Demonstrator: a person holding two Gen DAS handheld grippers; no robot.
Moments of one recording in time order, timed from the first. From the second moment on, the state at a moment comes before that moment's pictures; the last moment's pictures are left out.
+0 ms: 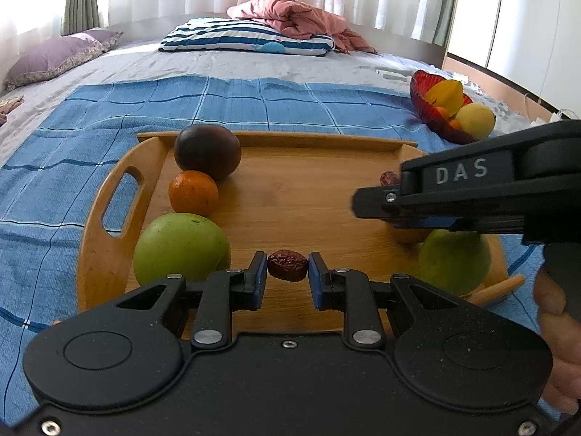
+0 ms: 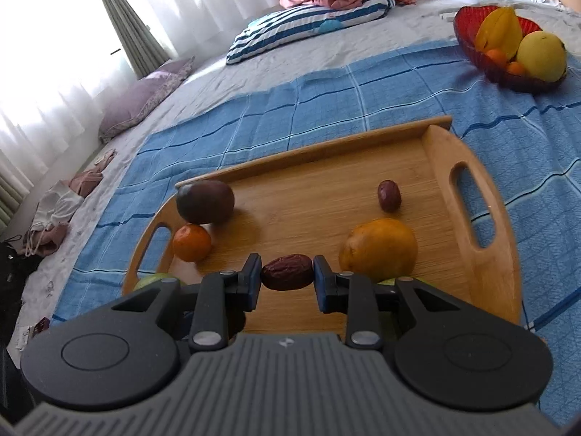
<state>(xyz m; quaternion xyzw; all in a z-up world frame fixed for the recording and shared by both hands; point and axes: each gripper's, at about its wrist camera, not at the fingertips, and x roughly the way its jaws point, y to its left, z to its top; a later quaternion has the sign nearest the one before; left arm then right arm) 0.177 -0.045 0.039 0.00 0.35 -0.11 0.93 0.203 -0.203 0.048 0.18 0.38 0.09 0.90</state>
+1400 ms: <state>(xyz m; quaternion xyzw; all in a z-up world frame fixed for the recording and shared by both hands) 0.196 -0.048 0.025 0.00 0.35 -0.11 0.93 0.252 -0.174 0.039 0.08 0.48 0.02 0.87</state>
